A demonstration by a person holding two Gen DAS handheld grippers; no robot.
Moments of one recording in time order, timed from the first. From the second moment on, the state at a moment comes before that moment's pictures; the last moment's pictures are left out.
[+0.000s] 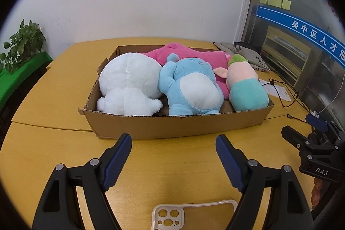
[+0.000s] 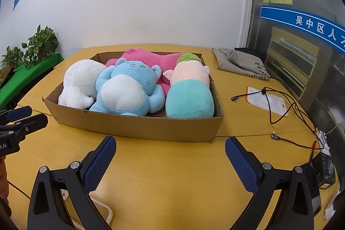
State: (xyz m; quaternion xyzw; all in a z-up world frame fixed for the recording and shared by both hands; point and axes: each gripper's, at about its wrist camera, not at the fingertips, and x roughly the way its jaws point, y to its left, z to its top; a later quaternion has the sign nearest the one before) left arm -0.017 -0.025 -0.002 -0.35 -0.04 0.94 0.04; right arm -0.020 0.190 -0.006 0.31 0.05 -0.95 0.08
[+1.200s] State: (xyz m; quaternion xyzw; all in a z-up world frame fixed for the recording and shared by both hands) left arm 0.013 -0.051 -0.066 -0.45 -0.03 0.89 0.06; right arm 0.010 0.178 -0.089 0.45 0.00 -0.88 0.15
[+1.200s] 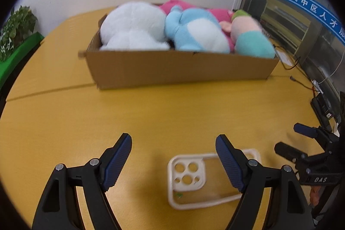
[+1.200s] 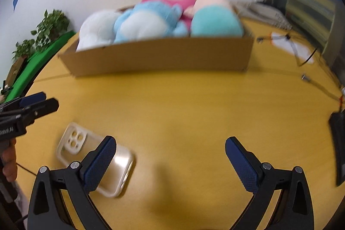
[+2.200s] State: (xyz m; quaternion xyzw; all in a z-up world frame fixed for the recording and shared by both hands) left arm 0.039 -0.044 -0.092 -0.51 -0.05 0.85 0.11; right arm 0.041 0.145 -0.102 0.45 0.06 -0.87 0.19
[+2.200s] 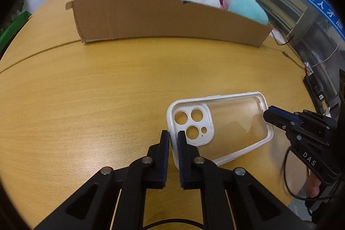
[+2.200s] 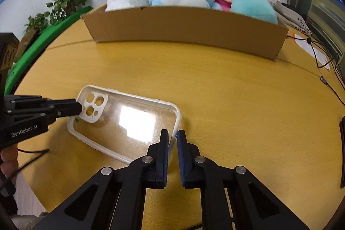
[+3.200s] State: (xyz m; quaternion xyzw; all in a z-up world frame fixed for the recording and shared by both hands) left arm -0.198 -0.041 0.130 -0.34 -0.03 0.93 0.13; right arm -0.188 0.130 0.118 0.27 0.06 -0.95 0.16
